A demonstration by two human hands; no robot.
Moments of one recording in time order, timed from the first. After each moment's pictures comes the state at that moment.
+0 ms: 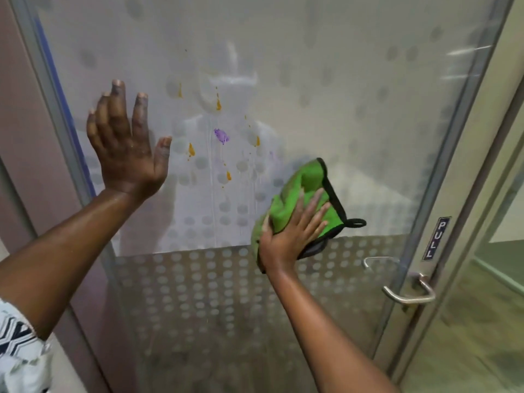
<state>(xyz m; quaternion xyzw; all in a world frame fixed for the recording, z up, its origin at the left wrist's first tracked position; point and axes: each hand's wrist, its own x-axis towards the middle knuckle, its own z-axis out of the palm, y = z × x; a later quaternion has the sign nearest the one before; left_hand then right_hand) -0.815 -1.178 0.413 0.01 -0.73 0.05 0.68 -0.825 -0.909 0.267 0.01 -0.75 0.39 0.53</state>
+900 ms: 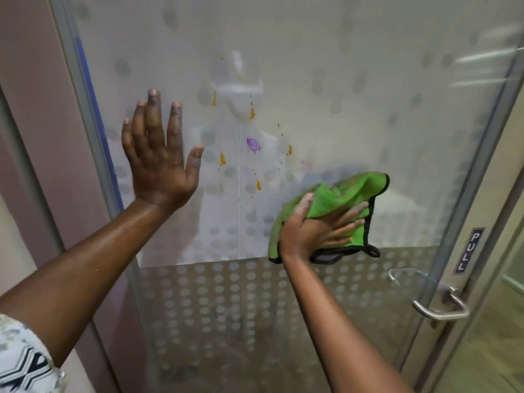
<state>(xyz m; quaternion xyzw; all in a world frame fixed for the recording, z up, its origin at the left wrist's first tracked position) -0.813 -1.178 0.415 0.01 -0.74 0.05 0.67 -0.833 -0.947 0.321 -0.18 -0.65 0.54 0.50</state>
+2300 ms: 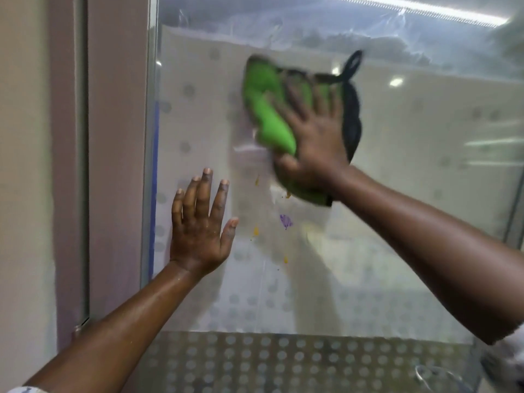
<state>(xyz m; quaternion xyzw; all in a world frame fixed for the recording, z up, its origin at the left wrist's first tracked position) -0.813 -1.178 0.413 0.00 -0.74 0.07 0.67 -0.836 -0.955 0.602 0.34 -0.71 -0.04 0.61</state>
